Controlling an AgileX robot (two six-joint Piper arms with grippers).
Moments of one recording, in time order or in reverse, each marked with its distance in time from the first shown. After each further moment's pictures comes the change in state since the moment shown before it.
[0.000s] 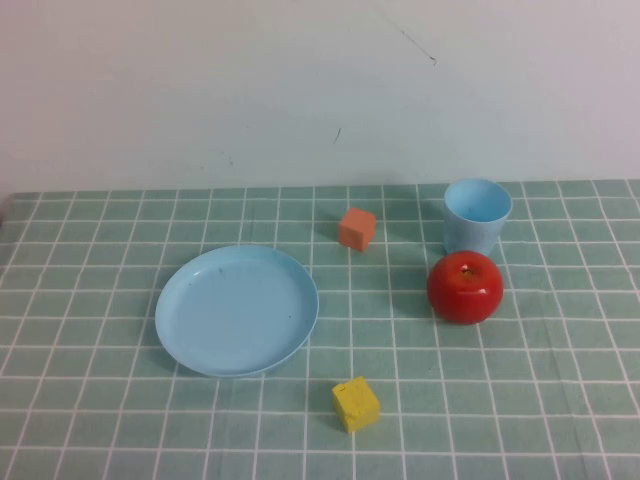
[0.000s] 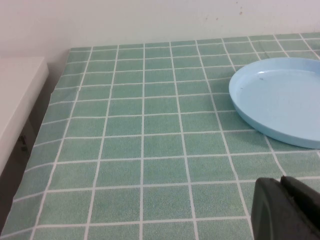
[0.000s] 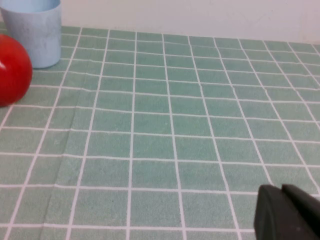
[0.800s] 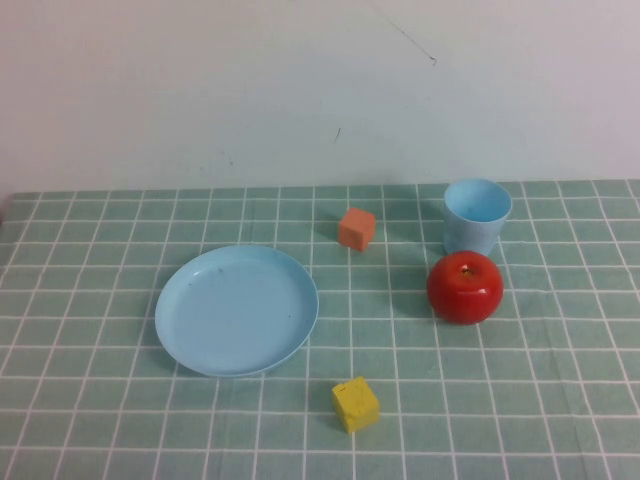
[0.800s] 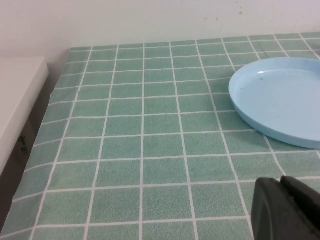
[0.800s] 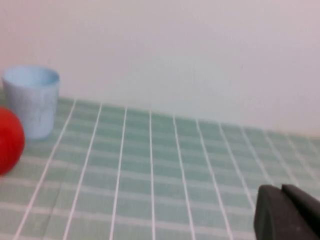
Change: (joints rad) right arm 0.000 0.000 0.002 -0.084 -0.187 0.000; left arm 0.000 0.000 0.000 0.000 0.000 0.000
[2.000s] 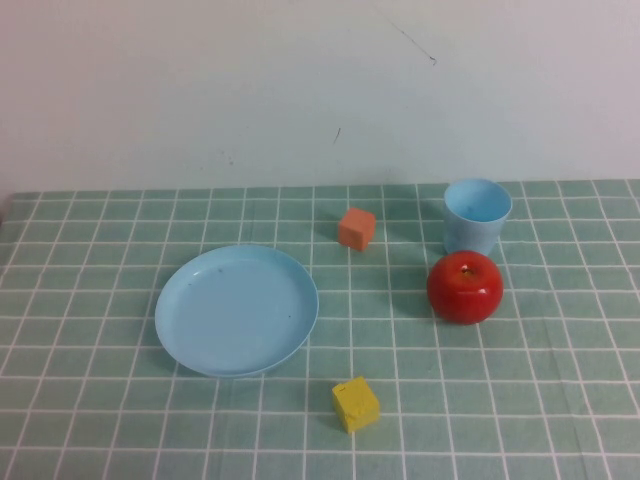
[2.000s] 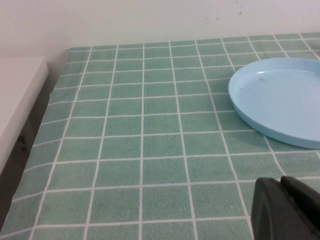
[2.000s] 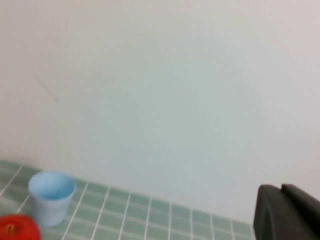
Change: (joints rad) right arm 0.000 0.511 -0.871 0.309 0.307 -0.405; left arm 0.000 0.000 0.000 0.000 0.000 -0.002
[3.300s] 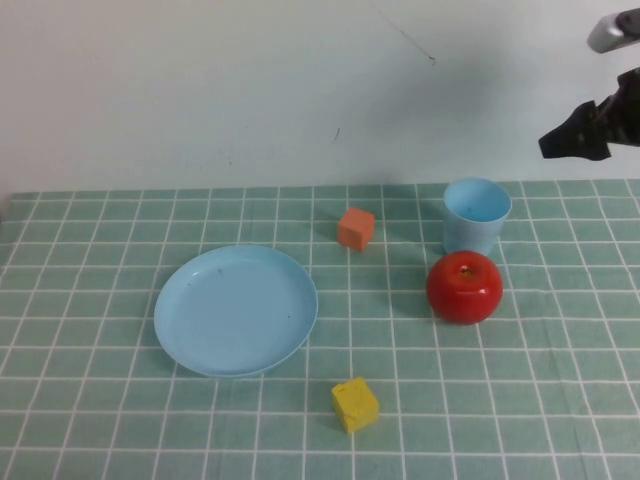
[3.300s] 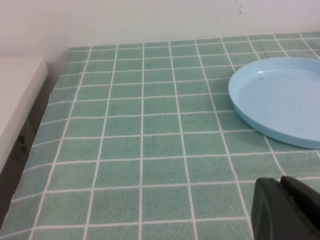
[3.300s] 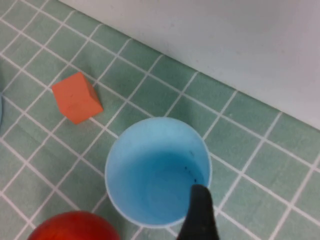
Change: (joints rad) right arm 0.009 1.534 -0.851 0.634 0.342 -0.564; left arm 0.000 0.000 0.000 0.000 0.000 0.002
